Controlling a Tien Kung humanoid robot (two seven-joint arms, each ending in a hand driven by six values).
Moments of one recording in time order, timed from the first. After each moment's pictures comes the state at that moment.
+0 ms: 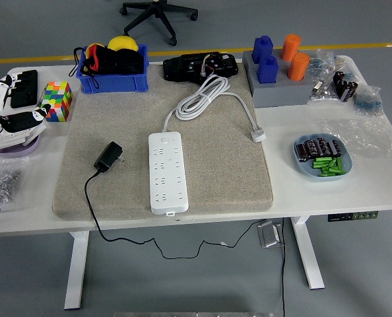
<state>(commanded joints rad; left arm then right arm) -0.24 0.24 -1.59 -1.33 1.85 0.04 0.14 0.06 -0.22 1.39 0.35 -1.39 0.06 -0.25</state>
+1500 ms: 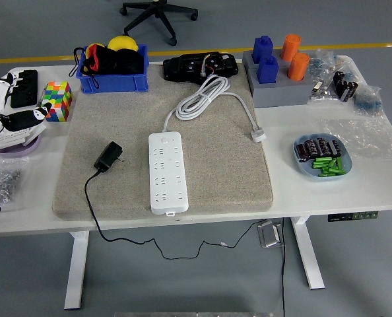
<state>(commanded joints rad) -0.24 0.24 -1.59 -1.35 1.85 0.04 0.14 0.06 -0.22 1.39 0.36 -1.39 0.06 -0.25</state>
